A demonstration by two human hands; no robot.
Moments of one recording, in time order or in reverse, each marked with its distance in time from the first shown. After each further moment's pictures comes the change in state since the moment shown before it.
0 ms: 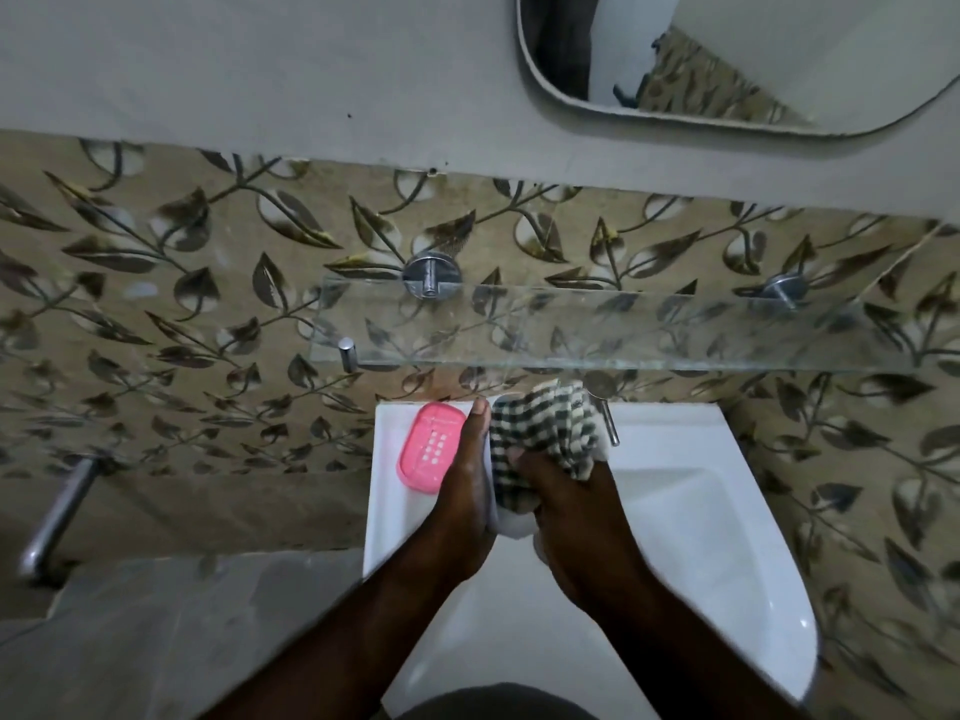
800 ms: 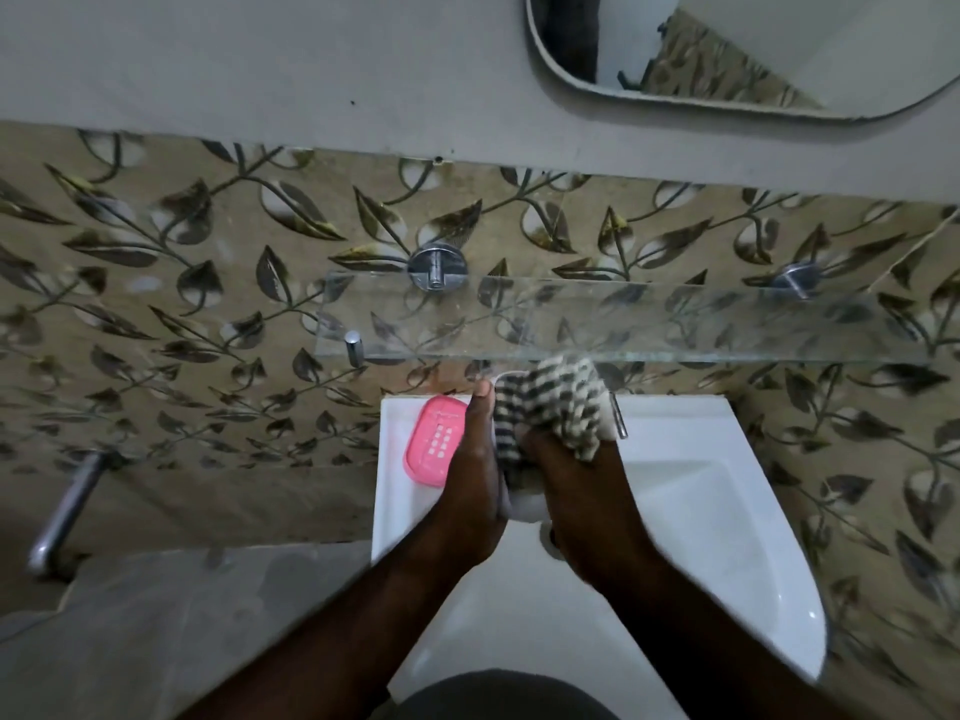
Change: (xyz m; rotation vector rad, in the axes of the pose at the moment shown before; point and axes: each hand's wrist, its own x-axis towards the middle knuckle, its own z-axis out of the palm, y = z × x) left_hand 0.000 0.008 0.008 0.008 -0.008 0.035; right_hand 0.004 -0.013 0.008 -0.140 -0.016 -0.131
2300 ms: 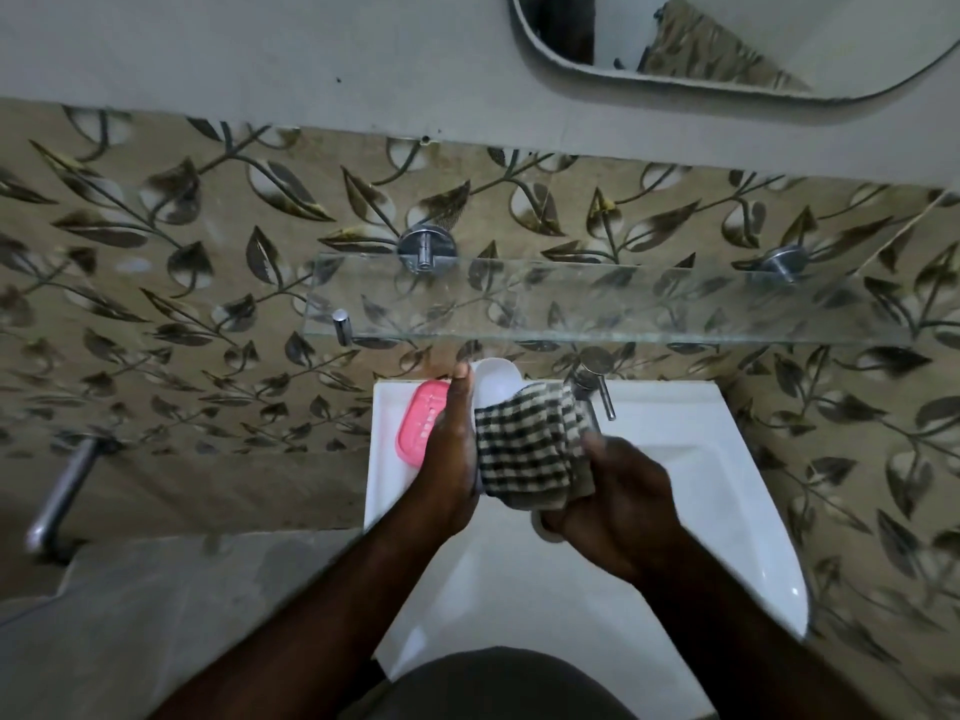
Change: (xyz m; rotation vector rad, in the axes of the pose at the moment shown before) left_hand 0.001 0.000 -0.011 0.119 0.125 0.067; right_hand -0.003 0.006 -0.045 0.556 -0.544 0.294
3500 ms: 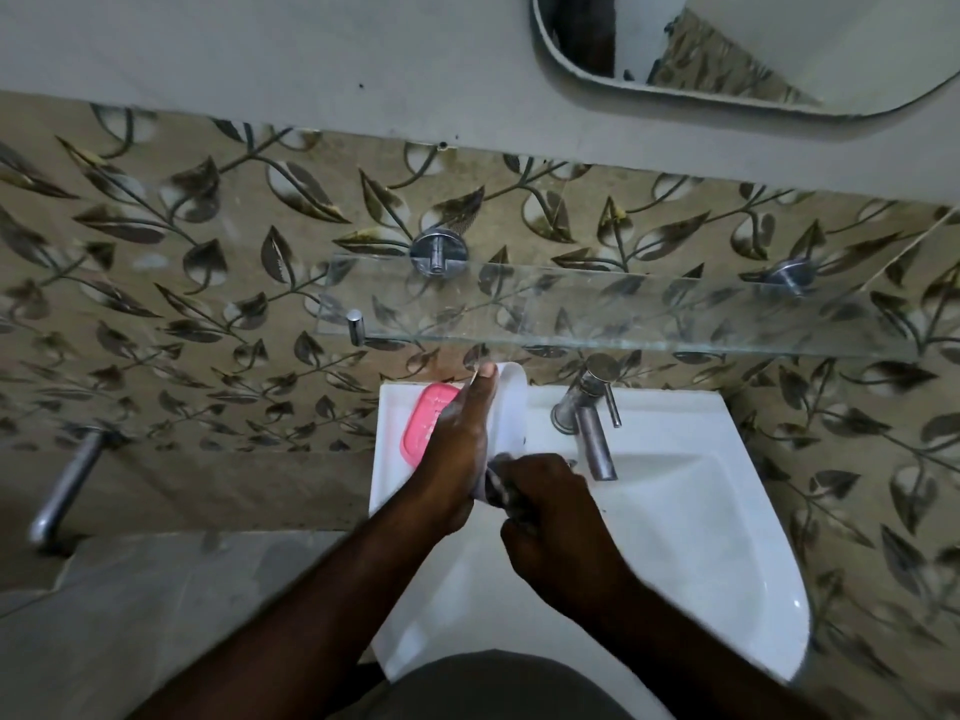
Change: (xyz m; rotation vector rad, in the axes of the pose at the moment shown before) left_hand -0.006 0.014 0.001 0.132 0.038 0.030; right_hand 0.001 0.044 -0.004 -1.653 0.206 -0.302
